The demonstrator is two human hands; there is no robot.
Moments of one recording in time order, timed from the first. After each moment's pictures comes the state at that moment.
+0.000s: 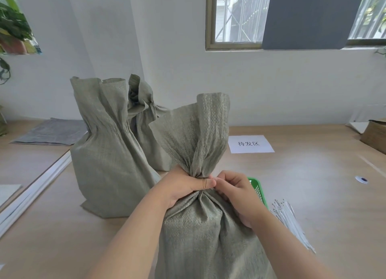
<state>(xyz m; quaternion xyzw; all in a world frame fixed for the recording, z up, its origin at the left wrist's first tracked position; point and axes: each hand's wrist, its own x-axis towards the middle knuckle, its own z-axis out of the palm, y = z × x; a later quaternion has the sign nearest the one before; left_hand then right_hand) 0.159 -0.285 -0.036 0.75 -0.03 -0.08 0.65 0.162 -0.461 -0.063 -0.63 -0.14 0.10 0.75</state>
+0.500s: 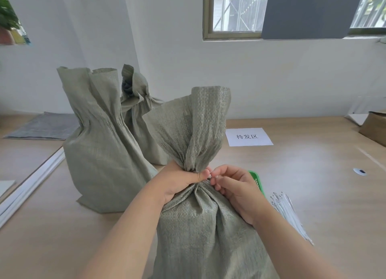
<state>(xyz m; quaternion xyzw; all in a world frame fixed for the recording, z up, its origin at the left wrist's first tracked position) 0.168 -0.281 -0.046 0.74 -0.06 -0.07 0.66 0.168 -0.469 -0.072 -0.54 -0.13 0.16 0.81</state>
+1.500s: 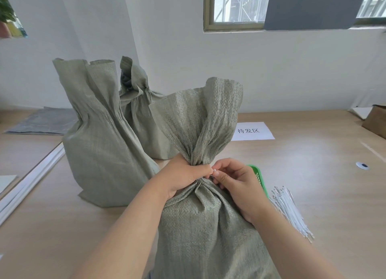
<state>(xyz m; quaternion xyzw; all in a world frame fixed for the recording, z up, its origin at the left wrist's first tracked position) 0.160 -0.294 -0.034 0.79 -0.04 -0.05 0.60 0.158 -0.464 -0.072 -0.62 -0.16 0.05 0.77</state>
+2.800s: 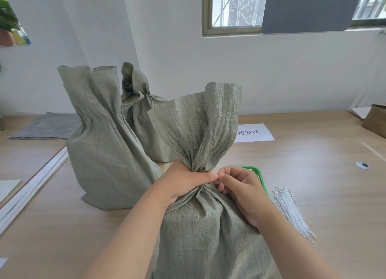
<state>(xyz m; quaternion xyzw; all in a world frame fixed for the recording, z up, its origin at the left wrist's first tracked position) 0.143 -0.297 -0.032 0.76 -0.05 -0.06 0.64 0.151 -0.471 -0.075 -0.59 -0.11 0.10 0.79</state>
